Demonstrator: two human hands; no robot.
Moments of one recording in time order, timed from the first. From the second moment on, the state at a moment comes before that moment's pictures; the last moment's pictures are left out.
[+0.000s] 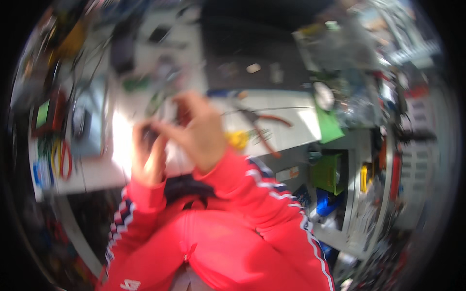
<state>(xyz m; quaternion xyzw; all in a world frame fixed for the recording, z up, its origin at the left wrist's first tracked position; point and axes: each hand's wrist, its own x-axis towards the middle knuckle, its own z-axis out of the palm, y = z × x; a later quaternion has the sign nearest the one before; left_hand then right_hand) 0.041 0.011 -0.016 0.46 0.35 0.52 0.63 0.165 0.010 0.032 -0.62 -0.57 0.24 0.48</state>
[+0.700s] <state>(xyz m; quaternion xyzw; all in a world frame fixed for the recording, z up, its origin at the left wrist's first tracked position) 0.008 0.025 -0.005 0.33 0.31 0.33 0.83 0.164 0.006 0.038 -0.44 -0.83 0.13 0.32</state>
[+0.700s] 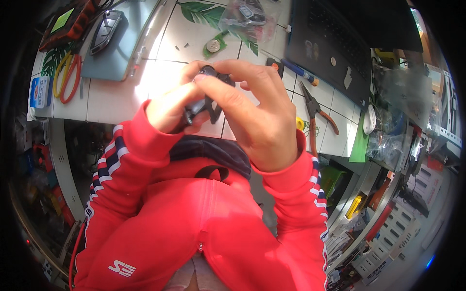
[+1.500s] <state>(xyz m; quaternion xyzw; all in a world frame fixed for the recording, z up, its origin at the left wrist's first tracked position) 0.007 0.024 0.012 0.24 0.30 0.36 0.85 0.185 -0.010 0.013 -0.42 -0.81 0.04 0.40</state>
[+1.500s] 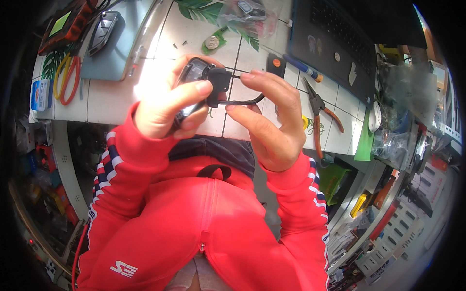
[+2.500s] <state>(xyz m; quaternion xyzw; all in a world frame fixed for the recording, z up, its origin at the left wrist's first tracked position) 0.019 0.019 0.007 0.32 0.34 0.38 0.80 0.161 -0.003 0.037 -0.54 -0.74 0.13 0.39</state>
